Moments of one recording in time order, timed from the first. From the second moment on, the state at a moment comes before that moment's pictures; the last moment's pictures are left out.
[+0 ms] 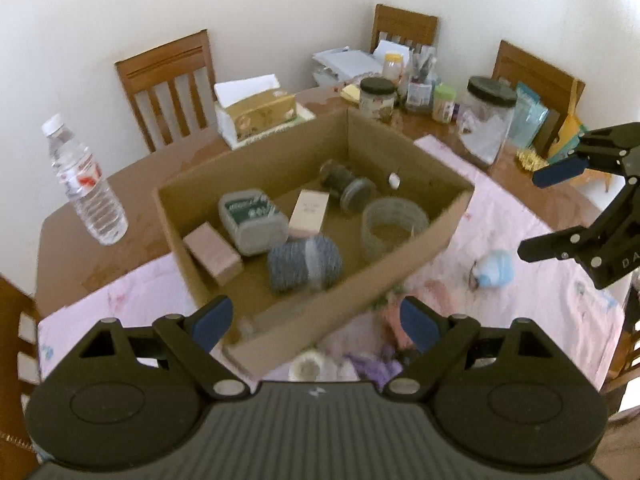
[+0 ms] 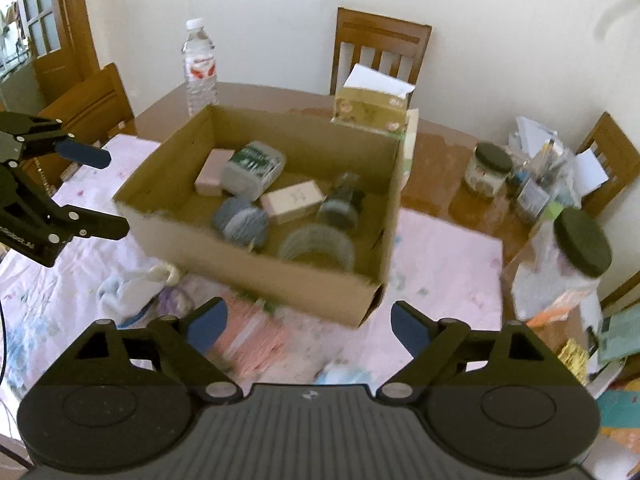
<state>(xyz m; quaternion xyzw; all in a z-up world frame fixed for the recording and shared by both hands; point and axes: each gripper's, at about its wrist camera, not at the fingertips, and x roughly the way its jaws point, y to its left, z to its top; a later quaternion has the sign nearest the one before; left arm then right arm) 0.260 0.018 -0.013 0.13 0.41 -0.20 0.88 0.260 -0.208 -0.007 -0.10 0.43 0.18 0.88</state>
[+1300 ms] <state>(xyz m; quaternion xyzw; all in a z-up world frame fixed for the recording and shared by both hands) 0.236 0.022 -0.127 0.10 0.46 -0.17 0.87 0.219 -0.135 -0.140 -0.13 0.48 0.25 0.83</state>
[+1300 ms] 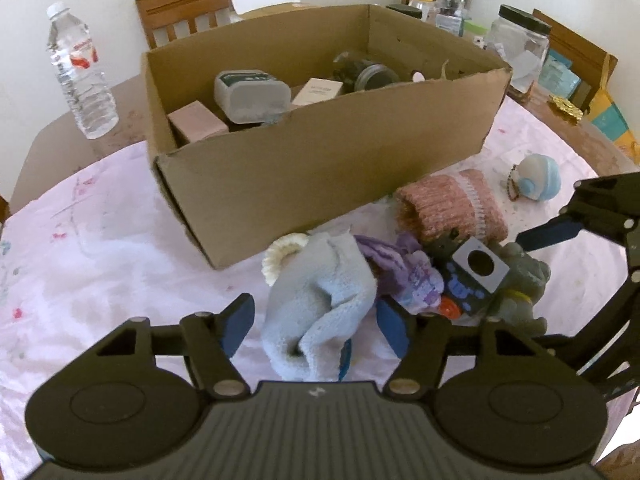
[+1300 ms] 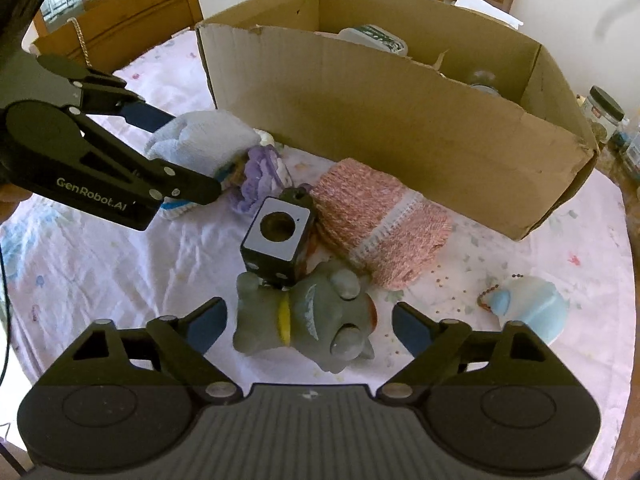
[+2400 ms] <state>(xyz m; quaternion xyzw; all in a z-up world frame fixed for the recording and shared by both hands) 0.234 0.026 -0.074 0.08 0.44 -0.21 0.87 0.221 -0.134 -0.094 -0.15 0.47 0.26 0.83</state>
